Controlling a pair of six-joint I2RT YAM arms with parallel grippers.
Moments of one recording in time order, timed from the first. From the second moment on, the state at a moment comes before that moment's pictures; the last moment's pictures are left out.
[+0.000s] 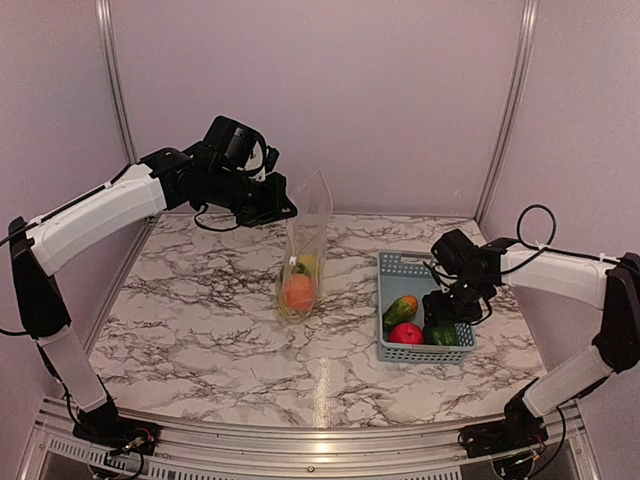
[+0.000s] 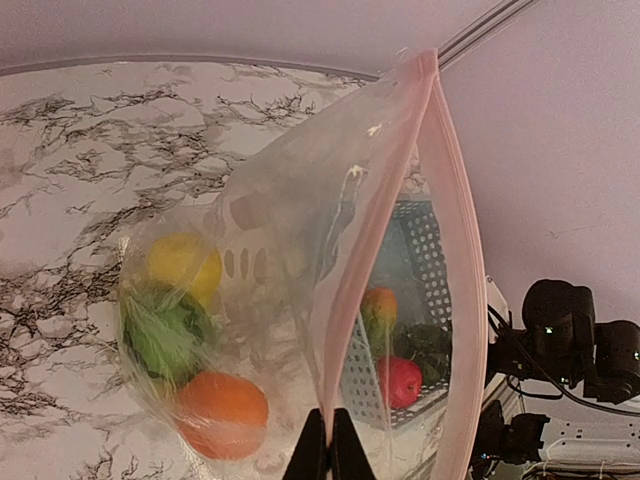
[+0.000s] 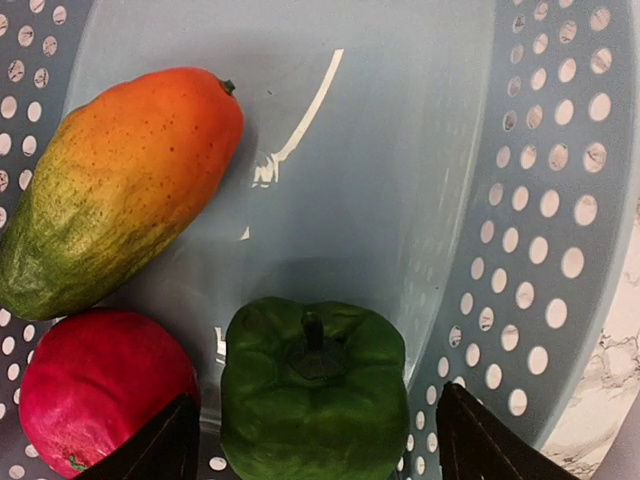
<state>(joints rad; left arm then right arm) -0.76 1.73 1.77 -0.69 0.12 -0.67 0.48 1.42 0.93 -0.83 0.12 0.37</state>
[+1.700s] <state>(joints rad) -0.76 1.73 1.76 -0.67 0.14 -0.72 0.68 1.49 1.72 -0.77 -0.03 0.34</state>
